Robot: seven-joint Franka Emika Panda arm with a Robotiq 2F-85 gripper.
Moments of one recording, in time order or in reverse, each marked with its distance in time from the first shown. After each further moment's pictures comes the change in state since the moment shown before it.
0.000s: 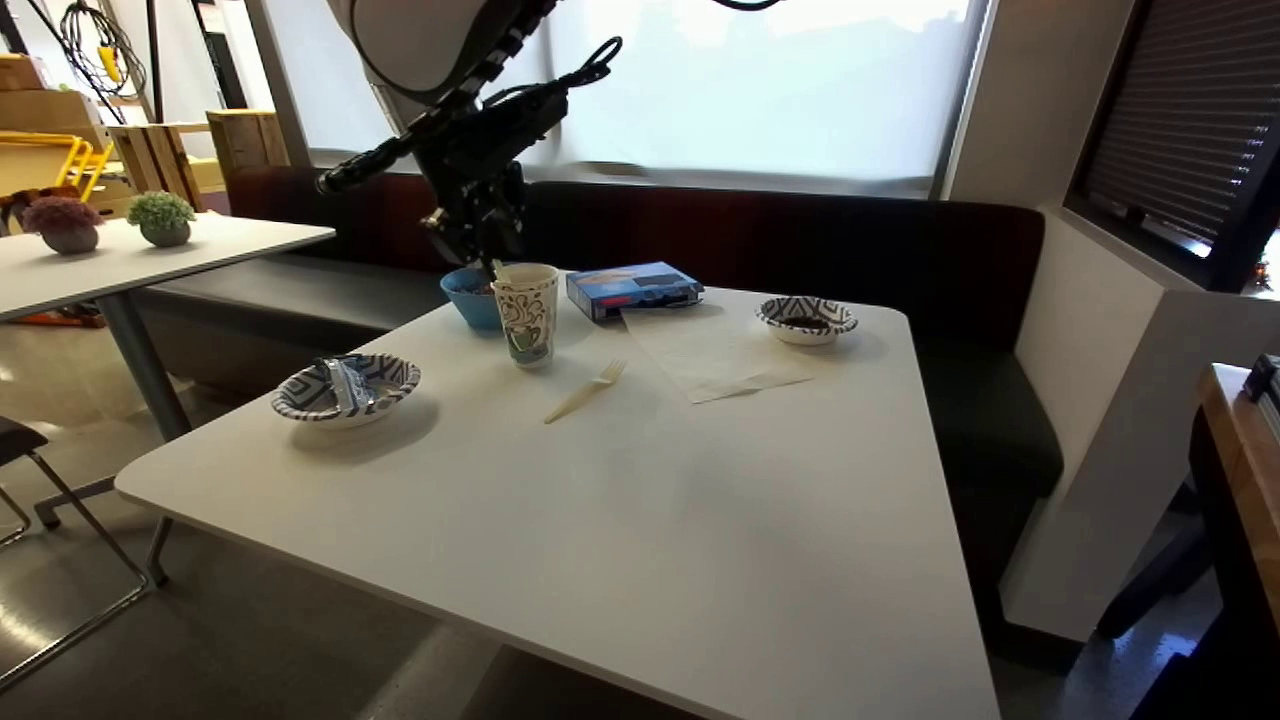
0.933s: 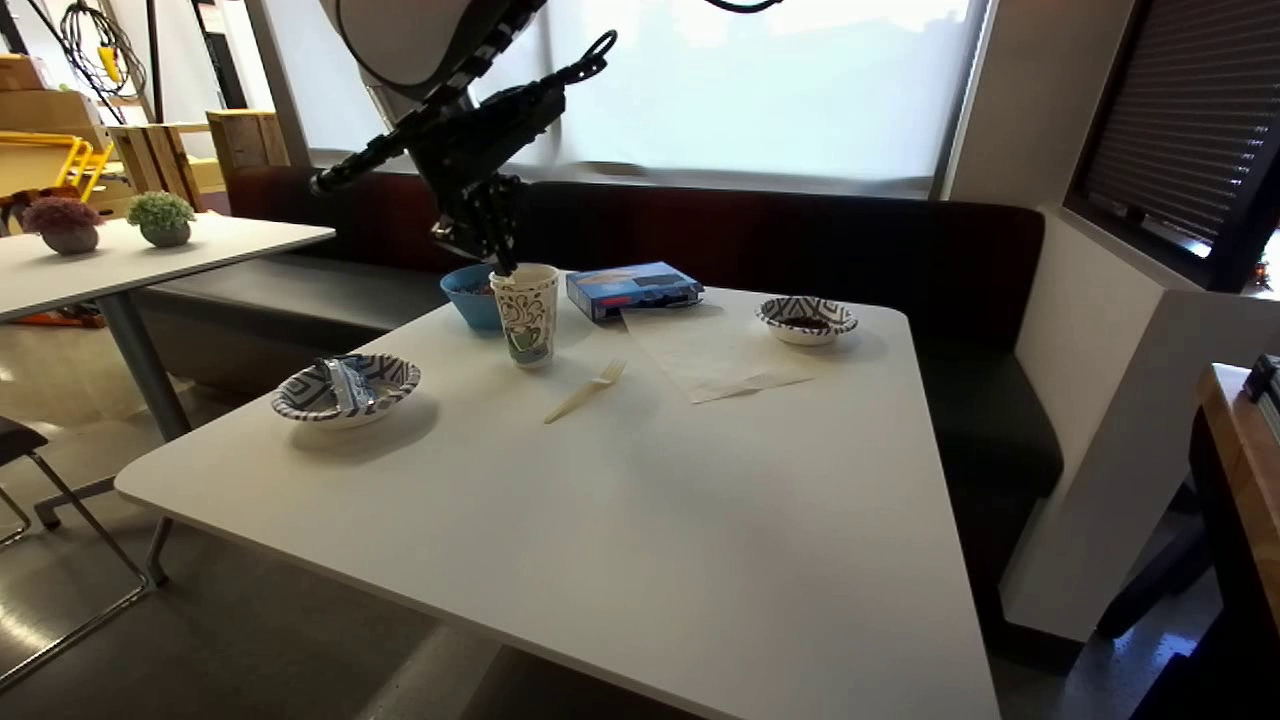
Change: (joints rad) arm 0.001 0.011 0.013 0.027 0.008 -0.059 -0.050
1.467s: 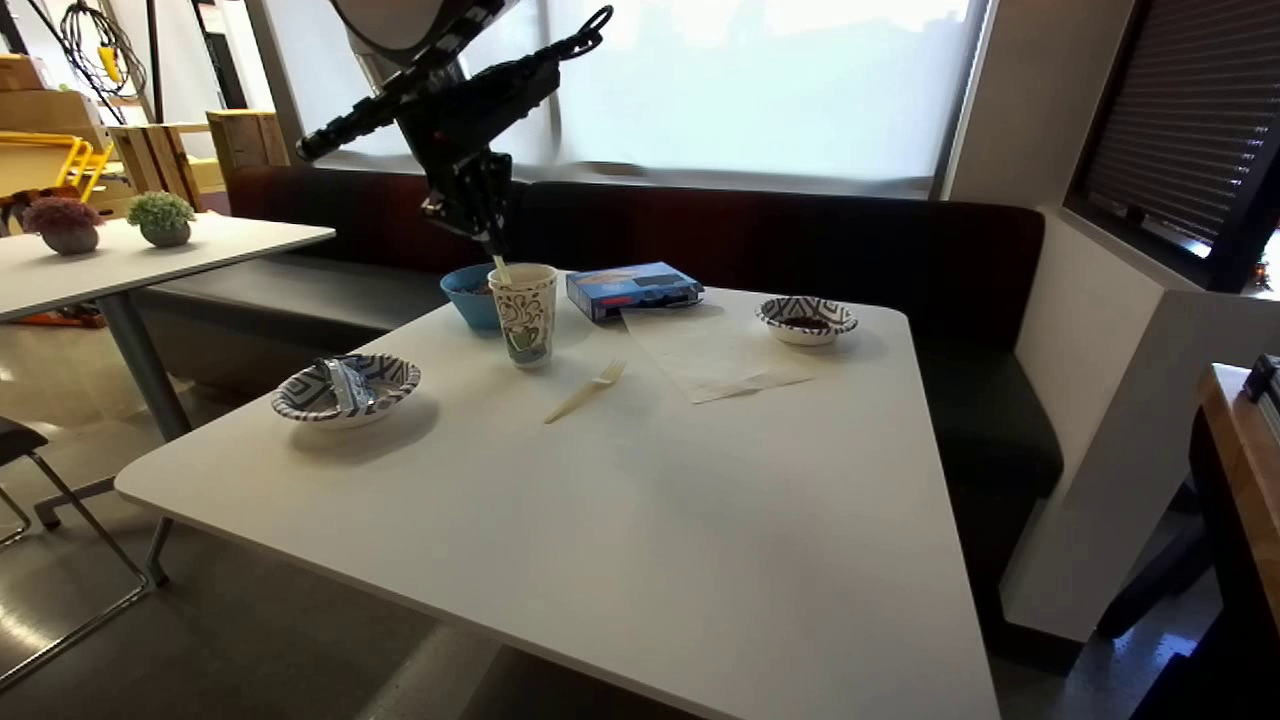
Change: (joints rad) arm 0.003 -0.032 0.000 0.001 -0.003 0.000 -0.009
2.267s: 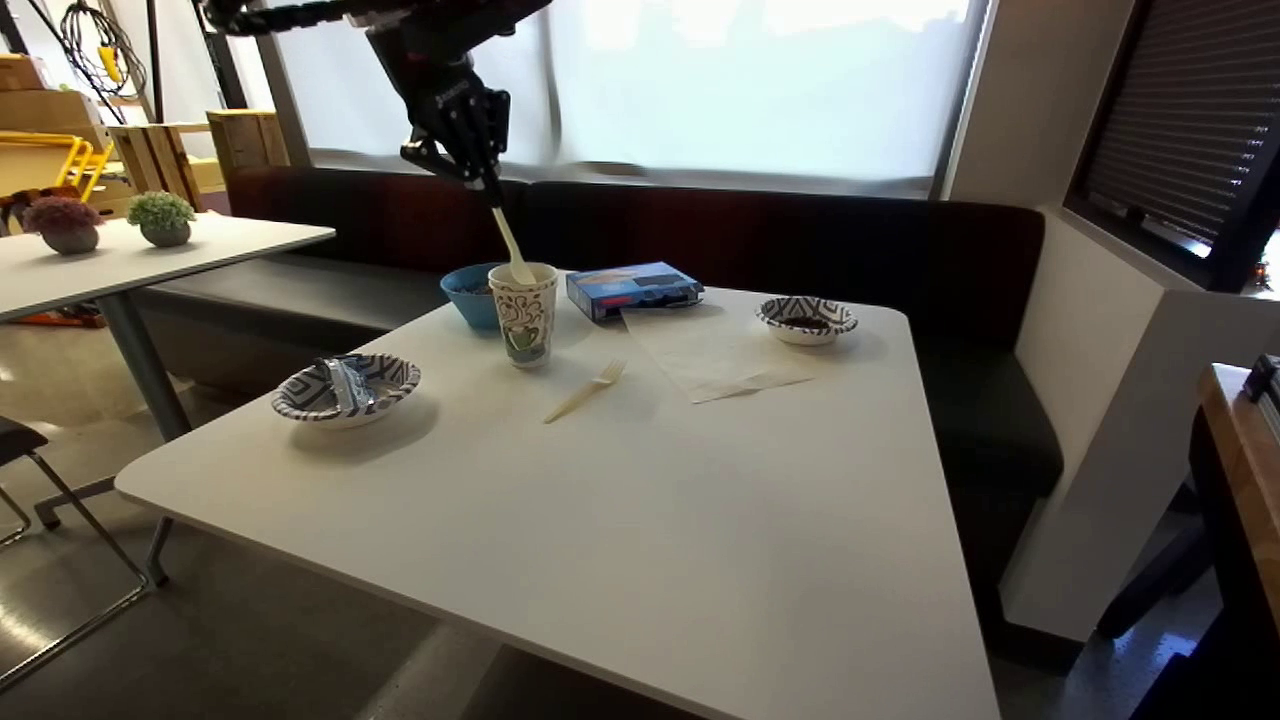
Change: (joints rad) arm 0.045 -0.143 0.006 -0.088 0.004 -0.138 0.111
